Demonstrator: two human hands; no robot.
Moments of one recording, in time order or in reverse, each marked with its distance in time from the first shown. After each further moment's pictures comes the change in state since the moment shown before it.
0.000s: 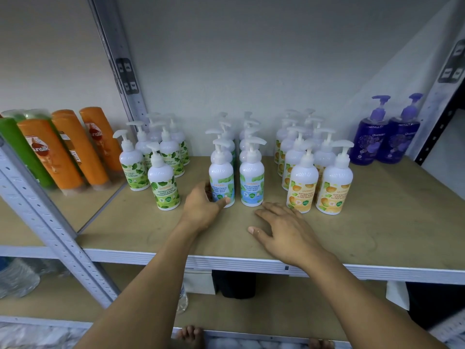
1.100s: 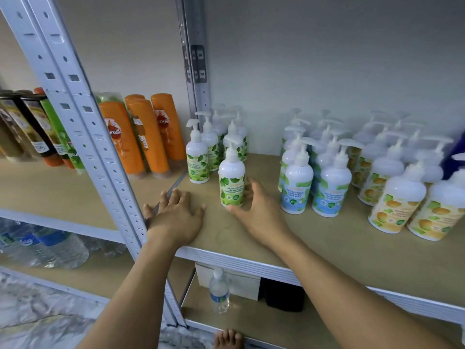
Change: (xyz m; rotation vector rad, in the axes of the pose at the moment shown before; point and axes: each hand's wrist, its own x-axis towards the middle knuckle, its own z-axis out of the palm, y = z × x) left_hand -0.023 -0.089 -0.161 0.845 -0.044 -0.273; right_hand 0.110 -0.169 0.055 0.648 0.116 -0.008
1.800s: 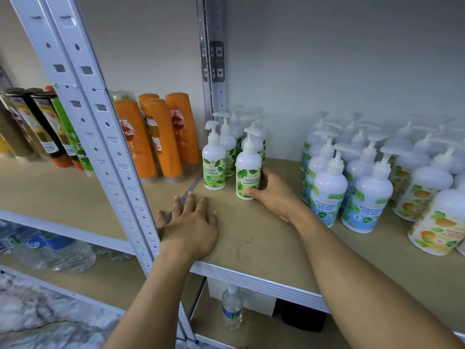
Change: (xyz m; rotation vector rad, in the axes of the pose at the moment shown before) left_hand 0.012 -0.007 0.003 0.030 -0.018 0.038; right_hand 0.100 0.027 0.022 0.337 -0.169 0.045
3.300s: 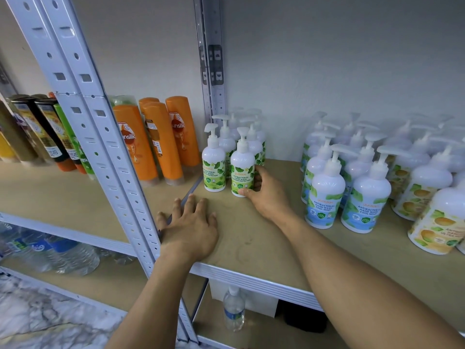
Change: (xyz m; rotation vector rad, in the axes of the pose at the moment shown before) left_hand -0.002 0.000 0.003 0.009 0.065 0.014; right_hand 0.001 0.001 0.018 -0.207 0.218 -0.087
